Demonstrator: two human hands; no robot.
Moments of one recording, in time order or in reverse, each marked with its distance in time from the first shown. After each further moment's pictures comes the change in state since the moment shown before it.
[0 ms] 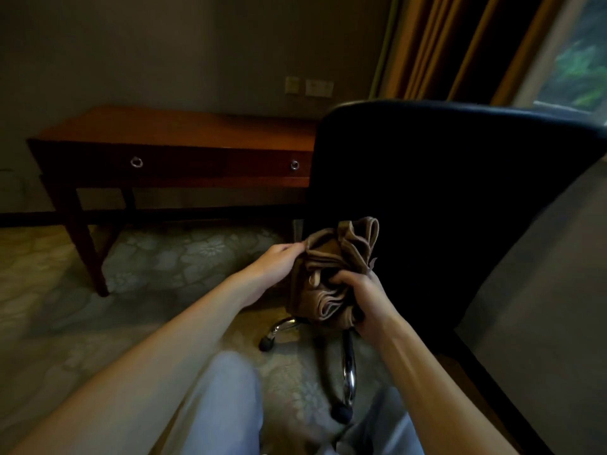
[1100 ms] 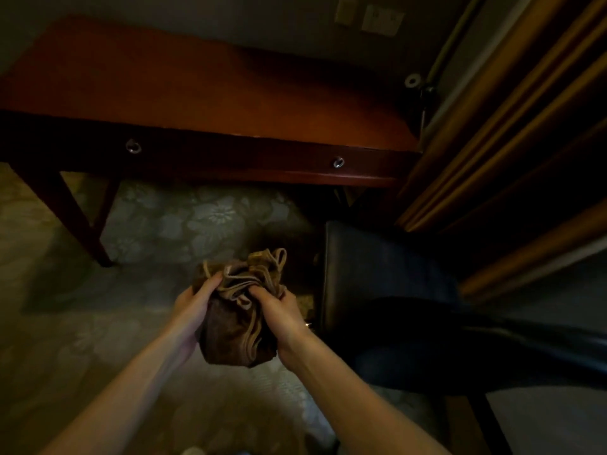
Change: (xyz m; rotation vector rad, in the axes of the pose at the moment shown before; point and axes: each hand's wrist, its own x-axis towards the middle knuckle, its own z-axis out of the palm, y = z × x) left_hand 0.111 -0.030 -0.239 -0.620 0.392 -0.404; right_hand 0.211 -0.016 0.249 -0.176 -0.030 0.576
